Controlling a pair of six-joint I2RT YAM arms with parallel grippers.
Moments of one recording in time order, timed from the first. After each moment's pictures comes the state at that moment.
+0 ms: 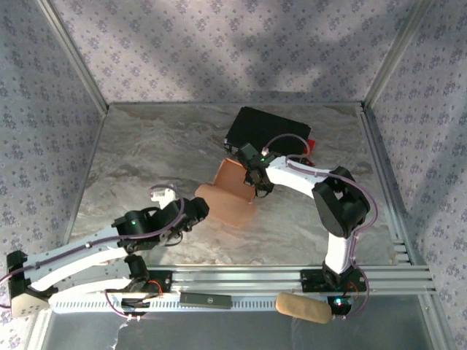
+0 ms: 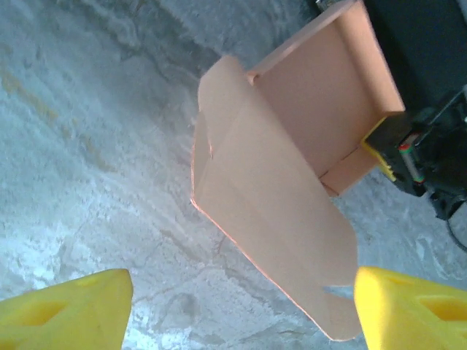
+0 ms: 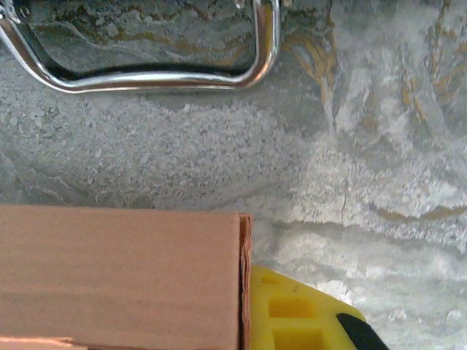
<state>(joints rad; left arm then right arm) -1.14 0.87 0.74 -0.78 -0.45 -1.46 0.70 1.85 1.27 -0.68 0.26 1.08</state>
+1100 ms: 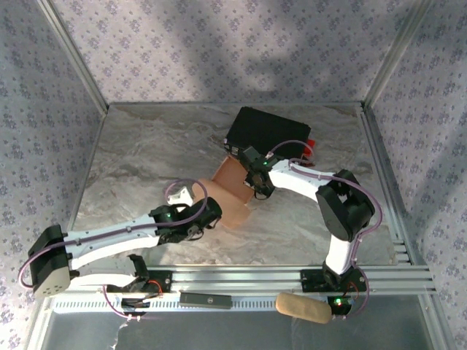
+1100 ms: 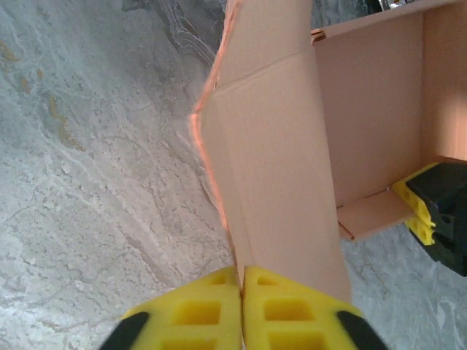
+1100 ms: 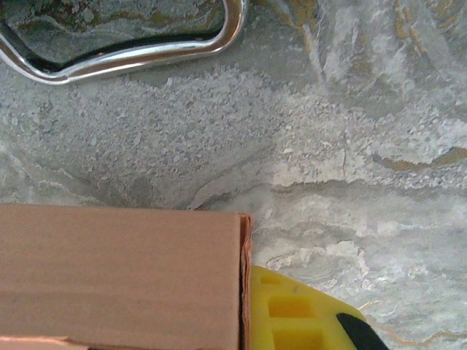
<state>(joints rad) -1.13 1.16 0.78 -0.65 -0.50 -1.66 0.70 1.81 1.21 -0.64 0.21 1.22</state>
